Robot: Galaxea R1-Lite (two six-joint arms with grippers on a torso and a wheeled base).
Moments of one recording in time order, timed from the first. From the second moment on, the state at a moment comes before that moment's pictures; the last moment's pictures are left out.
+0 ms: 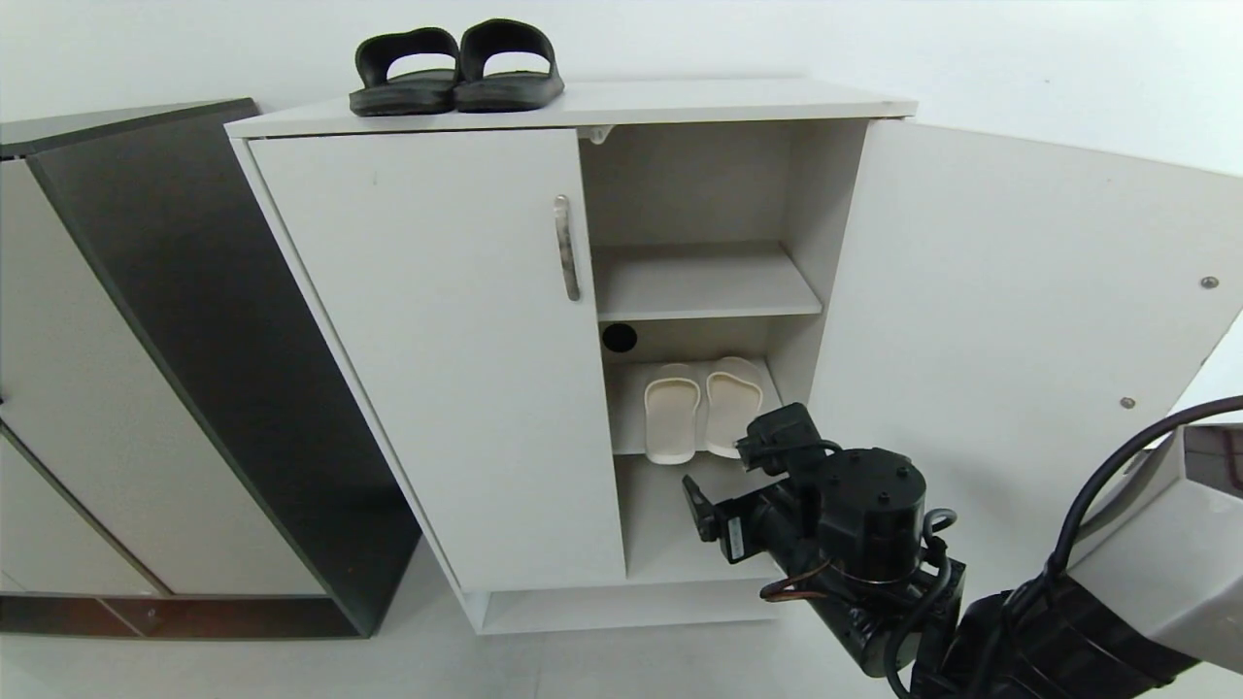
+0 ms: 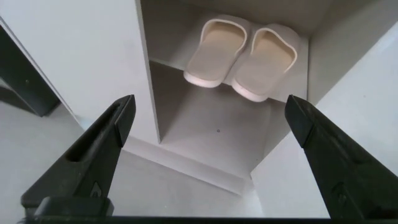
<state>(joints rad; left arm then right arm) 0.00 0.00 0.00 0.00 -0.02 -0.01 0.84 2.04 -0.72 -1.21 -0.46 -0.03</state>
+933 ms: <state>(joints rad) 0.00 0.00 0.00 0.00 -0.02 -0.01 0.84 2.05 -0.65 -1.34 -0.37 -0.07</state>
